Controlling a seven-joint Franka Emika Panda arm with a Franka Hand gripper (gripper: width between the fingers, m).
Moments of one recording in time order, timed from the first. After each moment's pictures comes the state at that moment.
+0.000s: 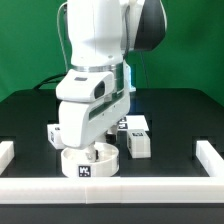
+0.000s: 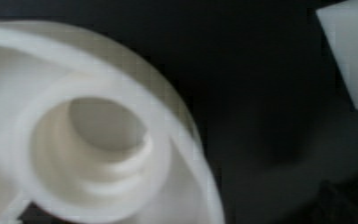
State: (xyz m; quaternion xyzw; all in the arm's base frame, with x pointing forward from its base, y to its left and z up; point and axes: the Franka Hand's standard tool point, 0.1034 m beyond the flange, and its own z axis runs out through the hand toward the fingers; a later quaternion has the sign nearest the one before) arm 0.530 -0.044 0.012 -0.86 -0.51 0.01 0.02
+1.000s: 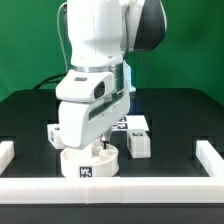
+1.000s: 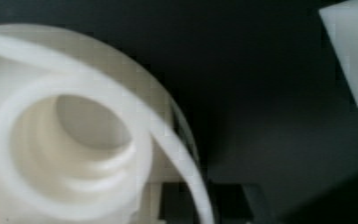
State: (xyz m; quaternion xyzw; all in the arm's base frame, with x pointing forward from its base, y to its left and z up) arm 0.530 -0.044 0.012 -0.86 -0.51 0.01 0.02
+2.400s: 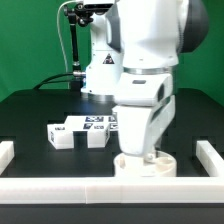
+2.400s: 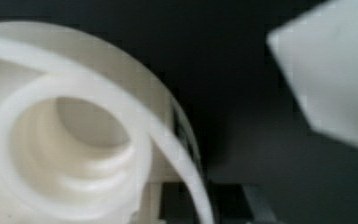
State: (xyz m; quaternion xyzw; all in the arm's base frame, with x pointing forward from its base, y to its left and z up) arm 0.578 0.058 0.012 -0.85 -0.53 -0.01 0.02
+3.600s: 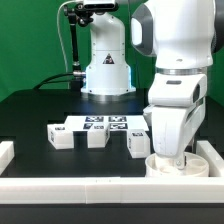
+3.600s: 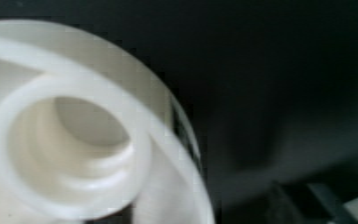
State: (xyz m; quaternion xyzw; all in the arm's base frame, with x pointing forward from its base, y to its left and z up) arm 0.581 0.098 0.014 -0.86 -0.51 -0.02 0.02
